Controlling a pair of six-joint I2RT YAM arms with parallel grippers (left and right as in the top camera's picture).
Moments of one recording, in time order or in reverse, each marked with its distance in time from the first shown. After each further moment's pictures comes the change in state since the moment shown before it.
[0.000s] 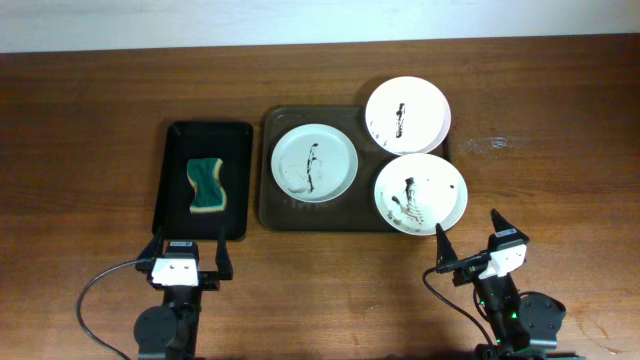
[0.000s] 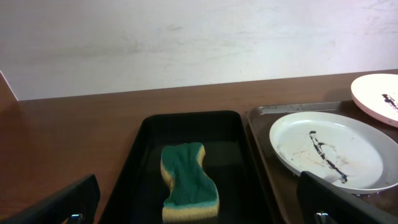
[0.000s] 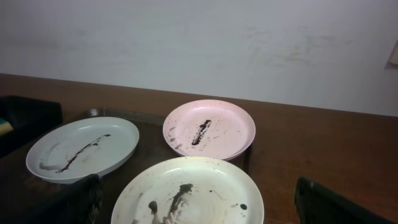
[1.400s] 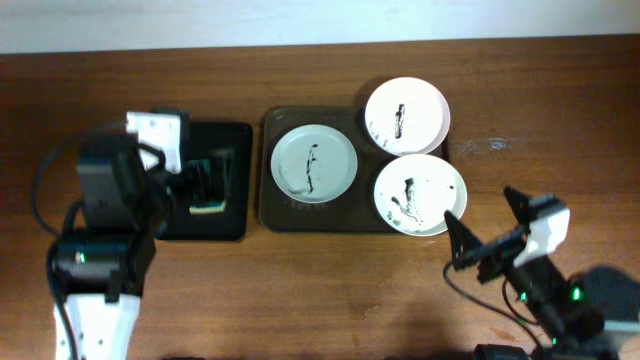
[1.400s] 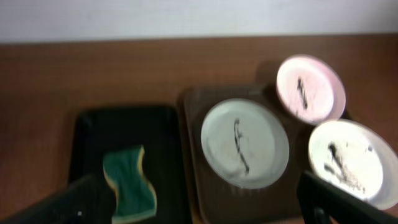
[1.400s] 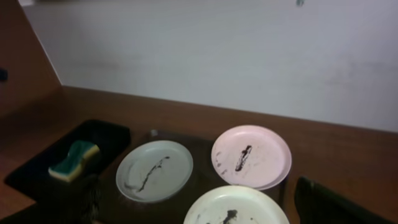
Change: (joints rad) left arm 0.001 1.046 1.146 -0.610 0.244 -0.086; right arm 0.001 0.420 0.707 -0.439 -0.163 0.031
